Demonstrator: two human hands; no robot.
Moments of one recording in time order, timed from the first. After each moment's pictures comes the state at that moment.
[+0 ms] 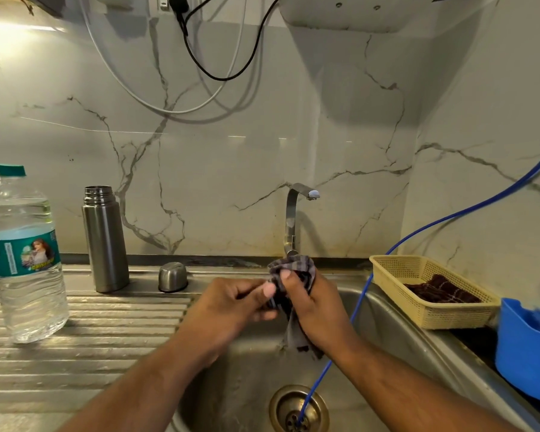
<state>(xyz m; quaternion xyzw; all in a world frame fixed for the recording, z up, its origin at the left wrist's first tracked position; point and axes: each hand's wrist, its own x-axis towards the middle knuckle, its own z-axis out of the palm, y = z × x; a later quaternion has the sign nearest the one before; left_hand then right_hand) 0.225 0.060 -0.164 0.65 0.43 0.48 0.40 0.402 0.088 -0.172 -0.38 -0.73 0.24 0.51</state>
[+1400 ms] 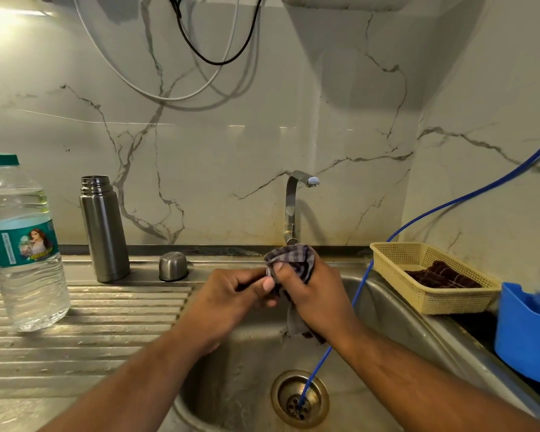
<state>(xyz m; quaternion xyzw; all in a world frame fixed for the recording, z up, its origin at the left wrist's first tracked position) 0.221 0.068 -0.176 0.69 0.40 0.48 0.37 0.403 0.083 -0.167 -0.41 -0.73 0.20 0.52</state>
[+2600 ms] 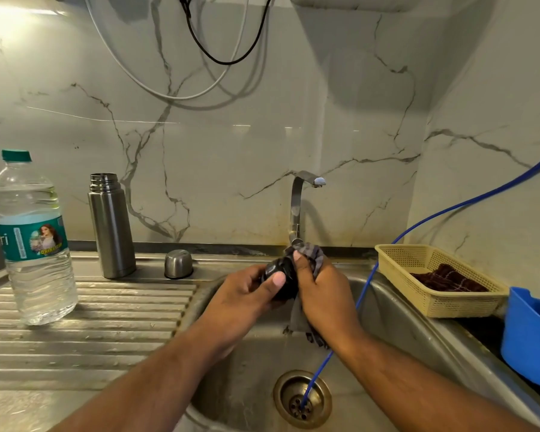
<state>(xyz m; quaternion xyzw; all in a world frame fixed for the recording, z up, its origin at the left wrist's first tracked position) 0.240 0.060 -0.176 0.63 0.39 0.51 0.44 0.395 0.093 -0.178 -0.51 -0.66 0.18 0.53</state>
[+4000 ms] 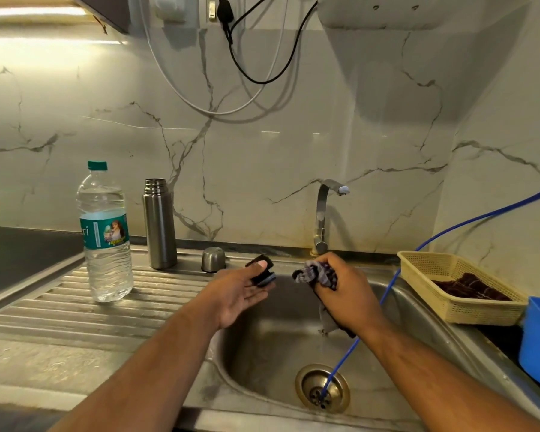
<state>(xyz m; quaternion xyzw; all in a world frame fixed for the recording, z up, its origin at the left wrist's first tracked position) 0.190 0.063 -0.169 0.36 0.45 0.57 0.58 0.412 0.087 -0.172 -0.47 -0.77 0.12 0.41</state>
